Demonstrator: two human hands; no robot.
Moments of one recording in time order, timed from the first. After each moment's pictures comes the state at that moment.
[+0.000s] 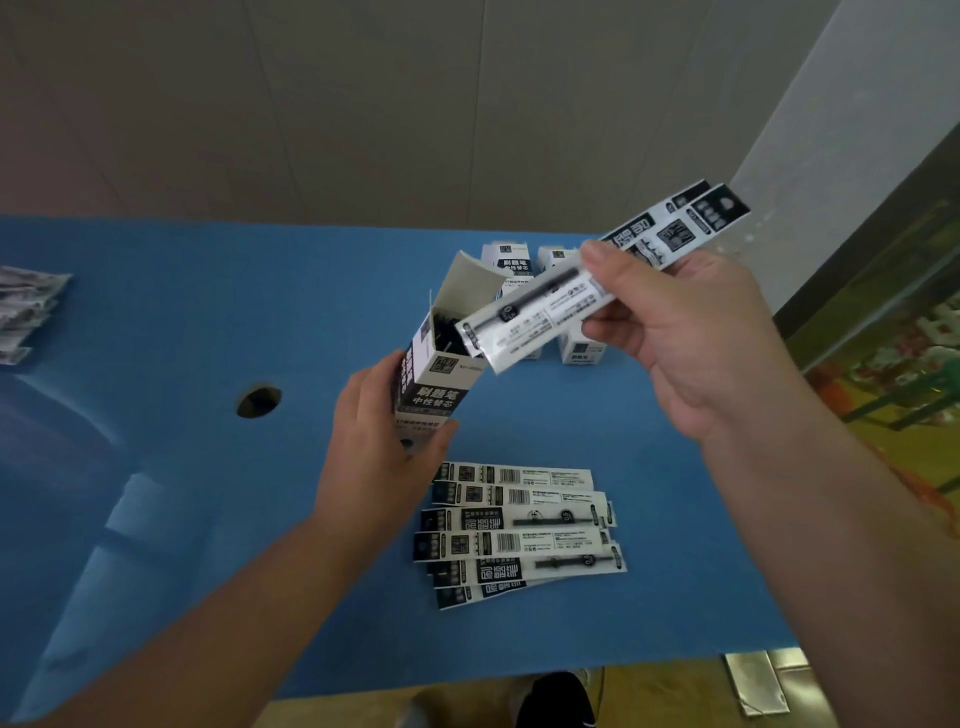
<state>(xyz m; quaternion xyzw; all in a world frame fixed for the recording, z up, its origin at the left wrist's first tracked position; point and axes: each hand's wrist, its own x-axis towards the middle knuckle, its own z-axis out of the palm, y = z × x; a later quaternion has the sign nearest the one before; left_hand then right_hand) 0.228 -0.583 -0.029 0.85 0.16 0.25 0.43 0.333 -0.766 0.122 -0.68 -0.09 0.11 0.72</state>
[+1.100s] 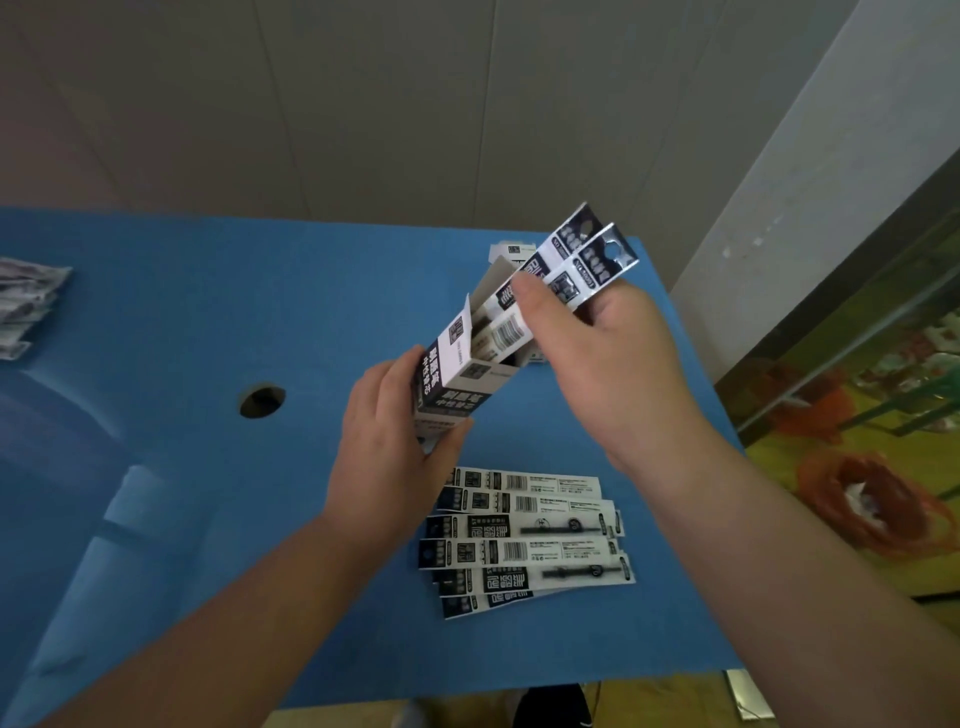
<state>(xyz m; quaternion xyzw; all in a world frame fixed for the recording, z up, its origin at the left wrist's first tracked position) 0.237 -0.583 -0.034 0.88 0.12 0.28 0.35 0.316 -0.727 0.100 -0.82 -0.17 0.05 0.54</state>
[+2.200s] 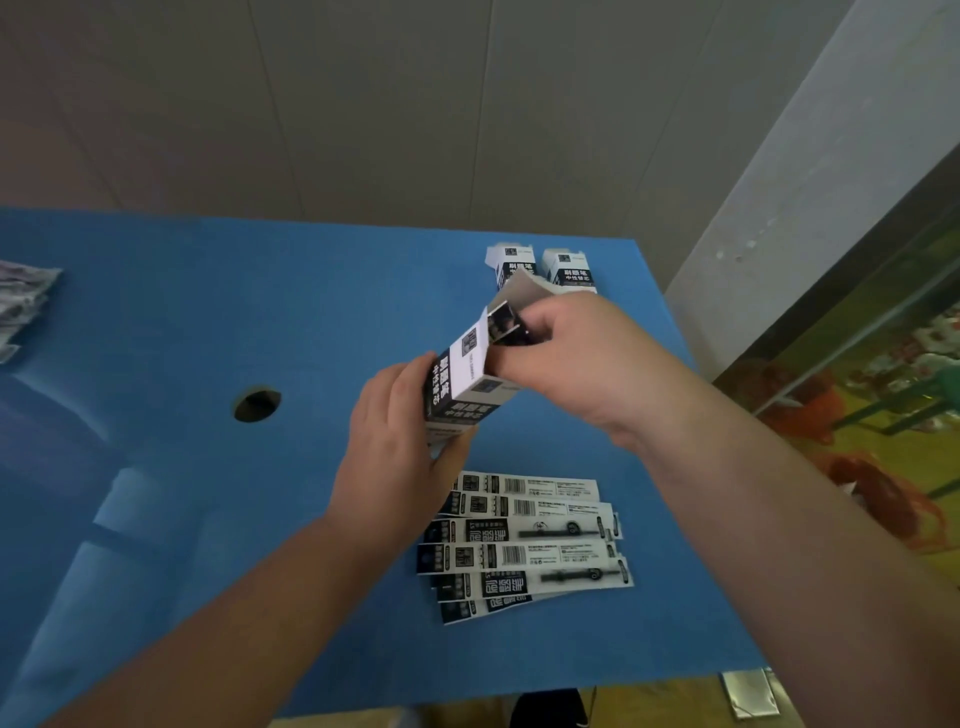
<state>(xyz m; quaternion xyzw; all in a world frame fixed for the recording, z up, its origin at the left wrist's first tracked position) 0.241 -0.583 -0.038 0.90 0.07 0.29 0.32 0.336 -0.720 0.098 -0.86 -0.22 0.19 0.41</state>
